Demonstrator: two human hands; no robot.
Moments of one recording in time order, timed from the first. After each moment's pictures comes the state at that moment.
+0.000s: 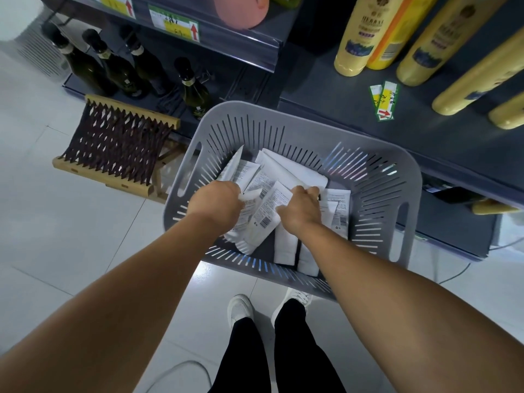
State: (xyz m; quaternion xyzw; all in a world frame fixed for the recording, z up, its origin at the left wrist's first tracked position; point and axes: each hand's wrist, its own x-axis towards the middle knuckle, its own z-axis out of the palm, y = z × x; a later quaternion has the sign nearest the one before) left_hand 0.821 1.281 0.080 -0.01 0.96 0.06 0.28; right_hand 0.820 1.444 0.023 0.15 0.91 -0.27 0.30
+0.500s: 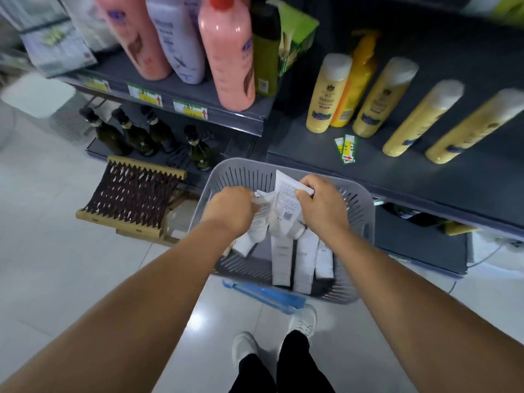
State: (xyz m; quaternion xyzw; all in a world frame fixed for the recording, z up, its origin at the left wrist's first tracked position) left_hand 0.811 1.306 0.197 0.02 0.97 0.13 0.20; right_hand 0.814 1.479 0.175 0.09 0.93 -0.36 0.05
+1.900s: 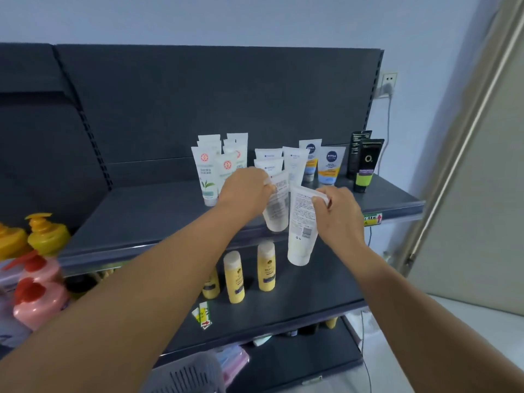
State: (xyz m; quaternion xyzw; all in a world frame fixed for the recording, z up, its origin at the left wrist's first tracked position) left_hand 0.780 1.663 0.549 0.36 0.90 0.20 -0.11; right_hand 0.884 1.799 0.491 0.27 0.86 -0.26 -0.35
